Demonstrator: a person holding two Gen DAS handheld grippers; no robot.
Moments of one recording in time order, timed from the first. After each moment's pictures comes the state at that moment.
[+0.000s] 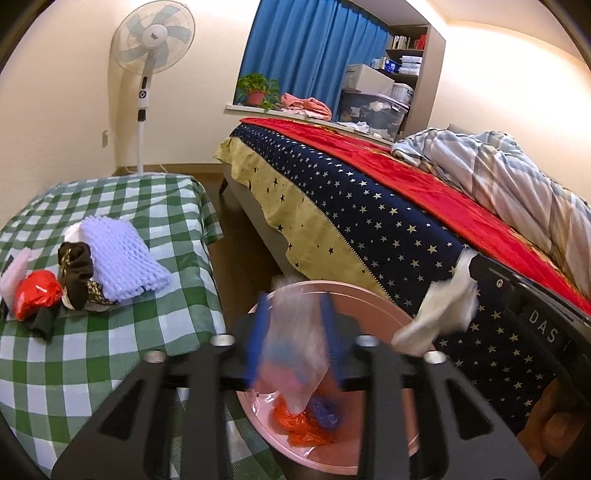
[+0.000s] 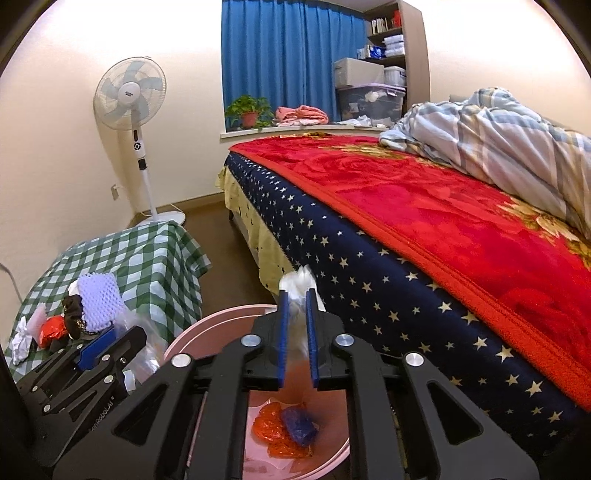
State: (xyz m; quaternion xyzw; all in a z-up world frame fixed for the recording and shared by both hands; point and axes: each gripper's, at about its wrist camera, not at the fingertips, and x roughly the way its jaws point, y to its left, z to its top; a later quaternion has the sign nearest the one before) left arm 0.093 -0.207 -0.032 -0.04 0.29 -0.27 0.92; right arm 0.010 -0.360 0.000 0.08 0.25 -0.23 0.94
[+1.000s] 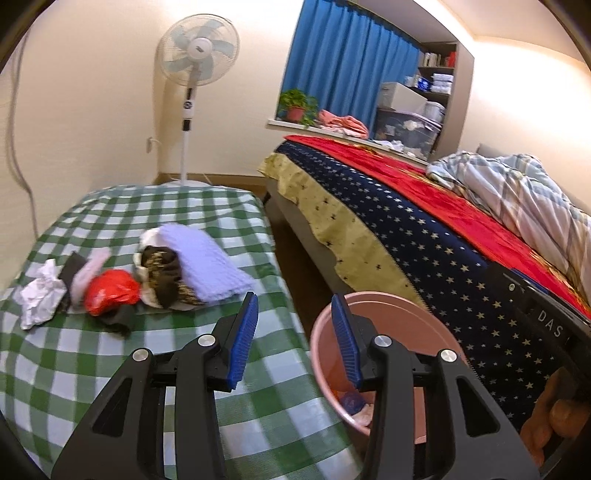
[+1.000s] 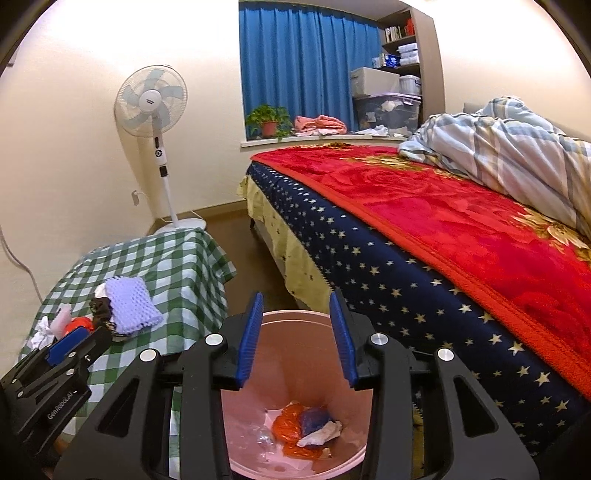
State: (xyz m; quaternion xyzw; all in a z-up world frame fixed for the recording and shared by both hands) left arm 0.080 -0.131 -0.010 -0.04 0.27 -0.20 0.94; right arm 0.007 -0.327 0.012 0.08 0.23 -0.18 0.95
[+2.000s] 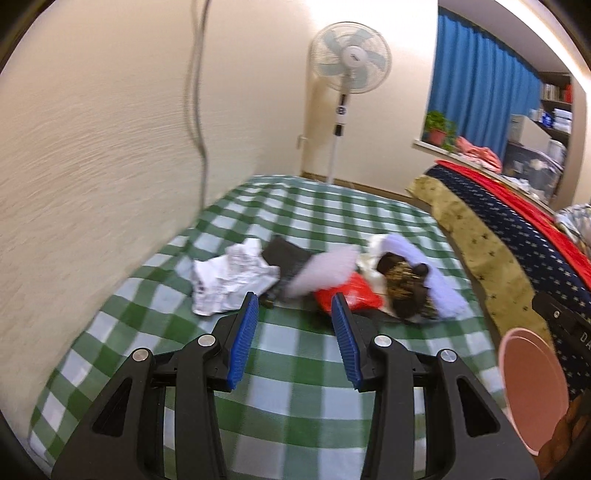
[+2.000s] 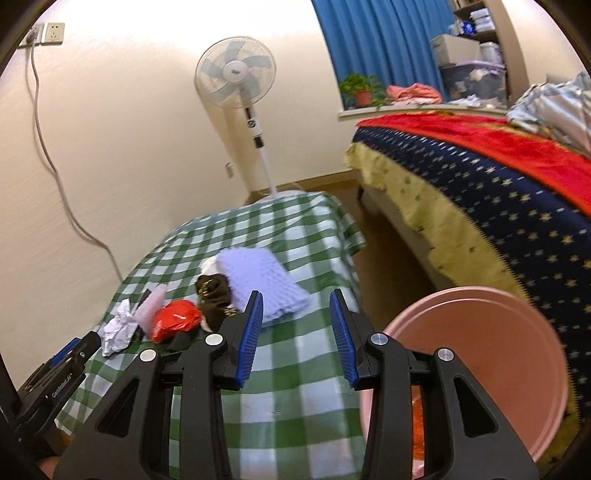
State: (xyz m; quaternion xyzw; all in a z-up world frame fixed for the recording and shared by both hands) left arm 0.104 0.031 -0.034 -0.09 0.27 0.06 0.96; right arm 0.101 -0.222 -0.034 0.13 0.27 0.01 0.95
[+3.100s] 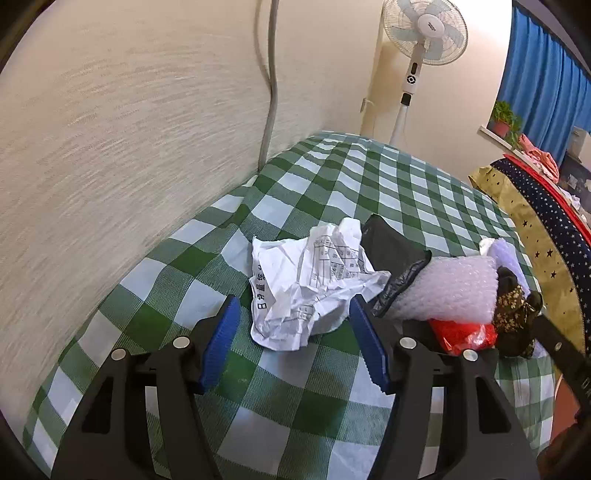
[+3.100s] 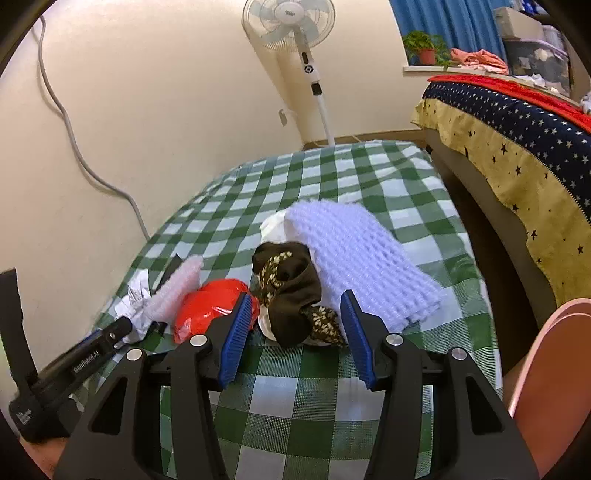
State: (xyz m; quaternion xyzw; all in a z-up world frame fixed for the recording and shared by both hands) left arm 0.176 0.093 -0.077 -0.14 0.35 0.14 0.91; right arm 0.193 -0.146 -0.076 0.10 0.35 0.11 0.93
